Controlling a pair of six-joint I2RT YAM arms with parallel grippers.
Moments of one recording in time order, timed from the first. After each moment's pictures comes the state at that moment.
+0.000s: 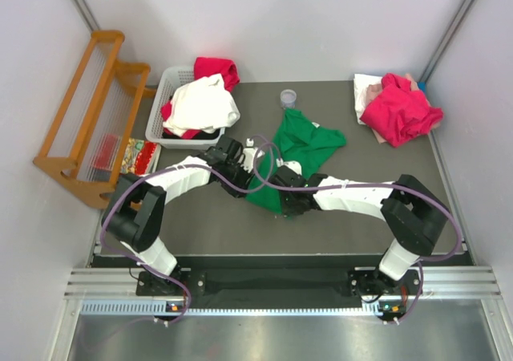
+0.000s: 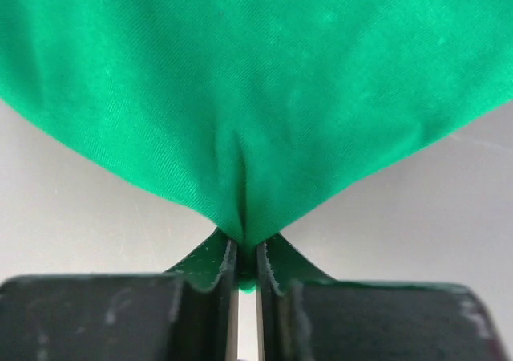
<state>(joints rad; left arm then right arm) -0.51 1.65 0.99 -0.44 0.29 0.19 0.94 1.66 0.97 -0.46 0.20 0.69</state>
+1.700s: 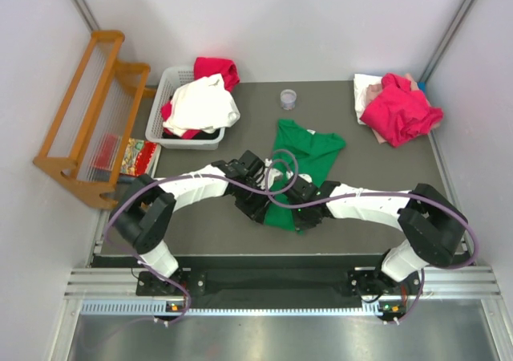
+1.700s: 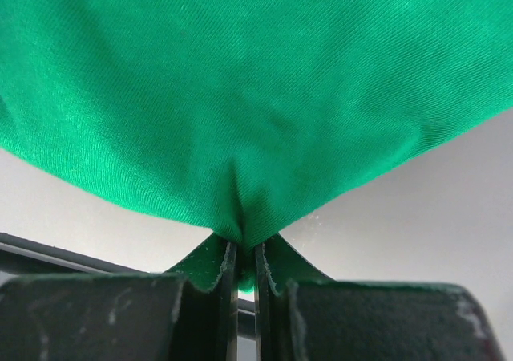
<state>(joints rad) -0.72 1.66 0.99 -0.56 0.36 -0.01 0.93 1.53 0.83 -0.54 0.09 0.70</state>
